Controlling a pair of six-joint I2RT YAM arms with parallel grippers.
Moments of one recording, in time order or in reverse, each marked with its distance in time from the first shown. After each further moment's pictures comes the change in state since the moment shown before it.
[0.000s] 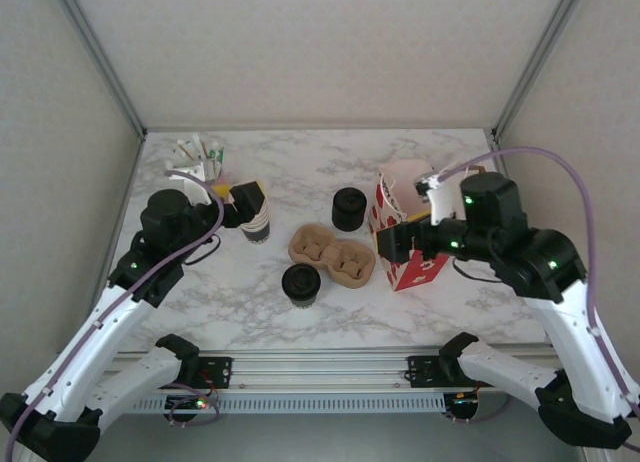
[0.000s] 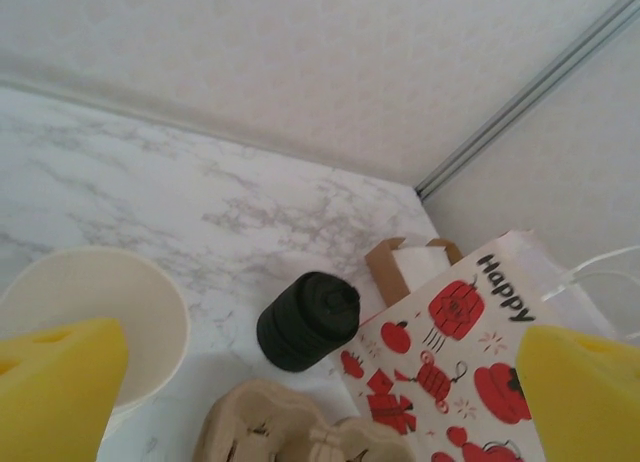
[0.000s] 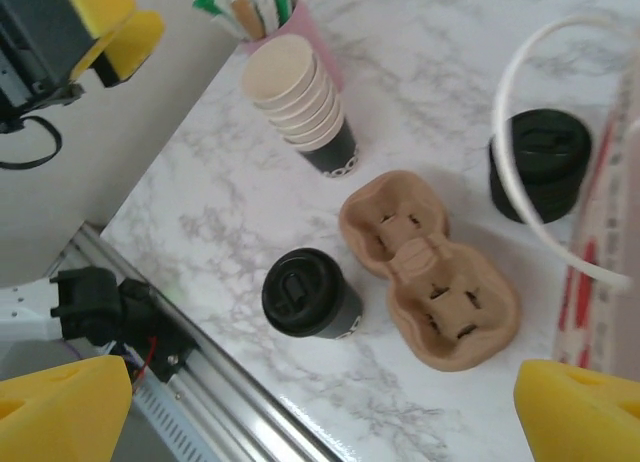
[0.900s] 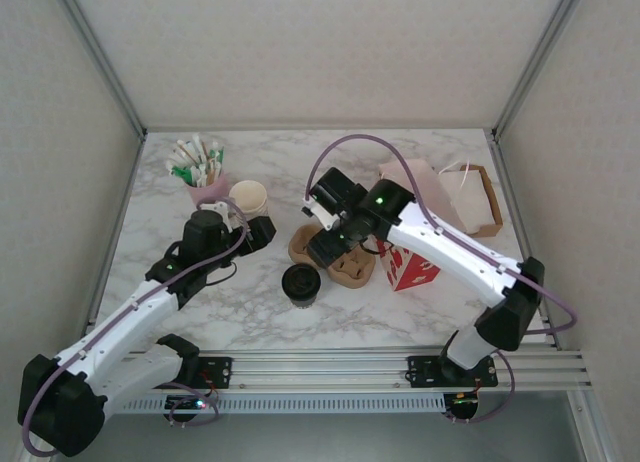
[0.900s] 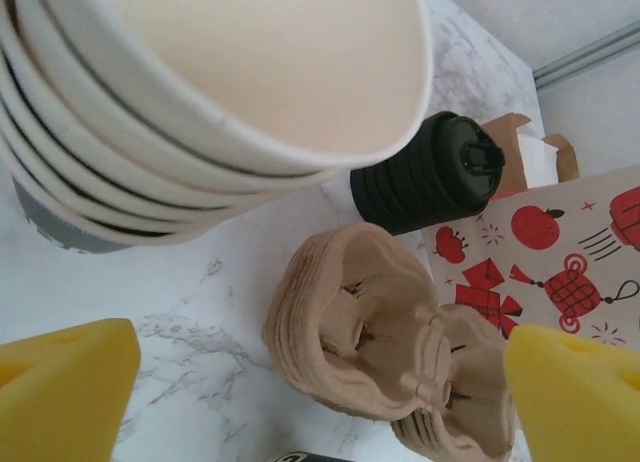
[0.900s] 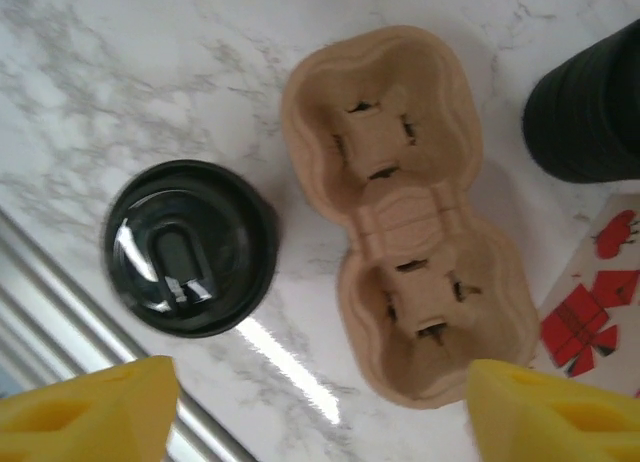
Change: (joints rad) left arm 0.000 0.098 -0.296 0.066 0.051 -0.199; right arm 0.304 0.617 0.134 -0.051 0.325 -0.164
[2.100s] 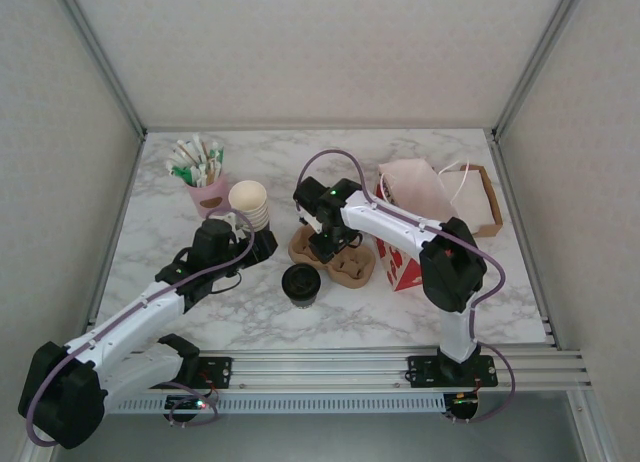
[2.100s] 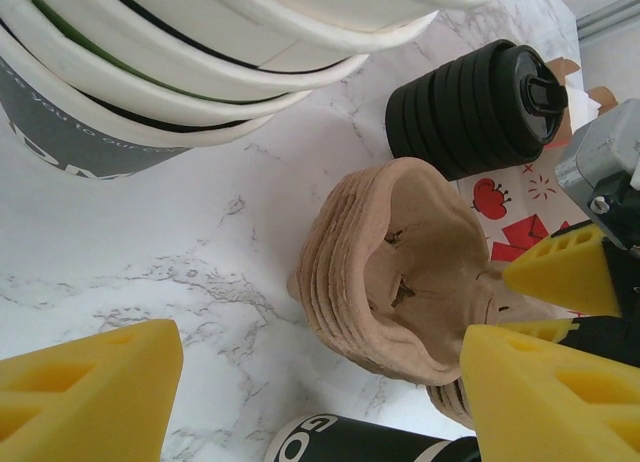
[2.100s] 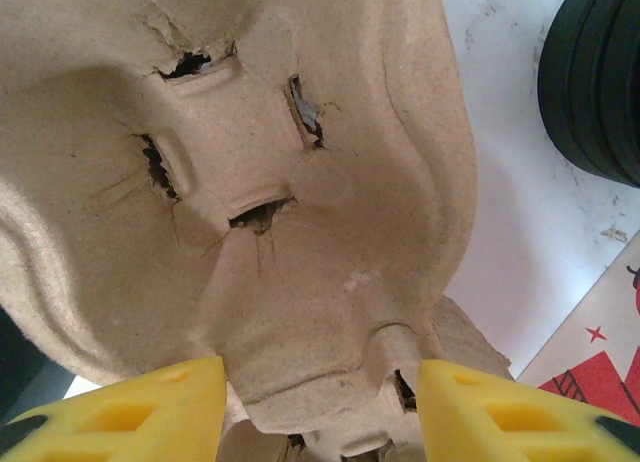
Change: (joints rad) left arm -0.033 0.043 -0.073 0.040 0.016 -0.031; right arm -0.093 0.340 -0.029 0.089 0.053 -0.081
